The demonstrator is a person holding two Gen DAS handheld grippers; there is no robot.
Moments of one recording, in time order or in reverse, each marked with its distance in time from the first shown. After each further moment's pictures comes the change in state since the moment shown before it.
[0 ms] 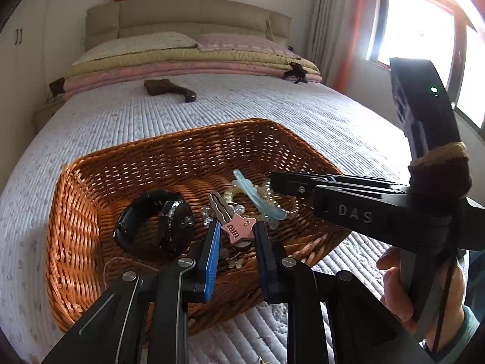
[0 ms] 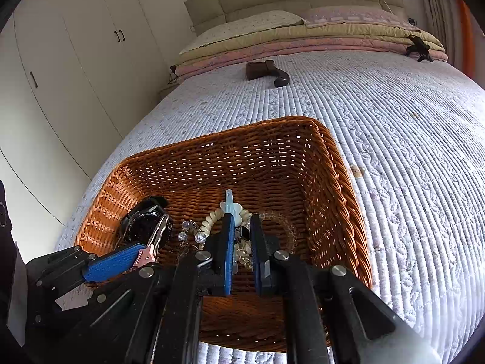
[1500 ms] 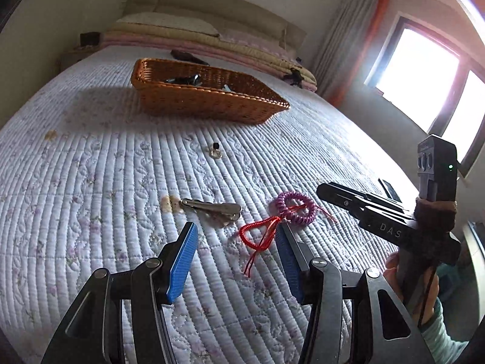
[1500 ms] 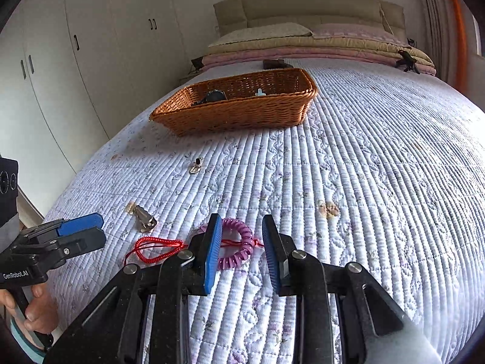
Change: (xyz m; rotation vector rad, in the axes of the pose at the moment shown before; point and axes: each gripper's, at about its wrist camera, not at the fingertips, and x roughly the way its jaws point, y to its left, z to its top) left arm -0.158 -0.031 -0.189 -0.217 0.002 -0.079; right arm -0.165 0.034 -0.207 -0.121 -0.033 -0.005
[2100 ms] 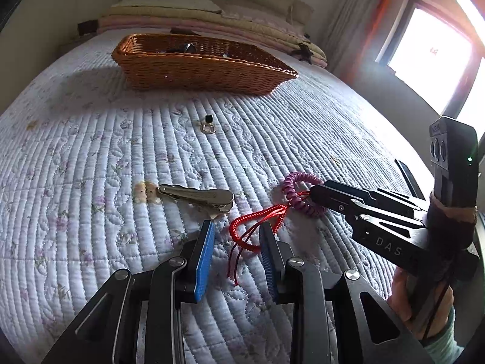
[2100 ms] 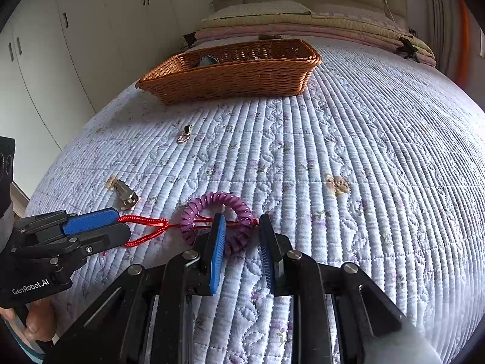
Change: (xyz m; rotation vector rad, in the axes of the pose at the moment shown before) left arm 0.049 -0.018 0.007 0.020 0.108 0.063; right arm 0.033 0.005 -0.004 -0.025 0.122 -0.070
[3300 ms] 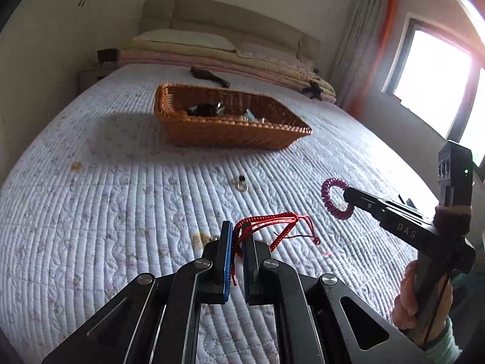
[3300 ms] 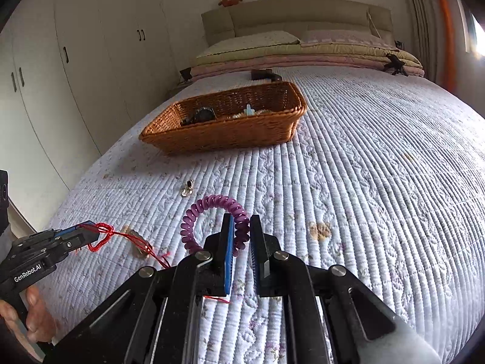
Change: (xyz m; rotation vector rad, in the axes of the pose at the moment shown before) left arm -0.076 0.024 0.018 -0.016 -0.196 0.046; right arm -0.041 -0.011 0.035 0.069 -0.192 0.029
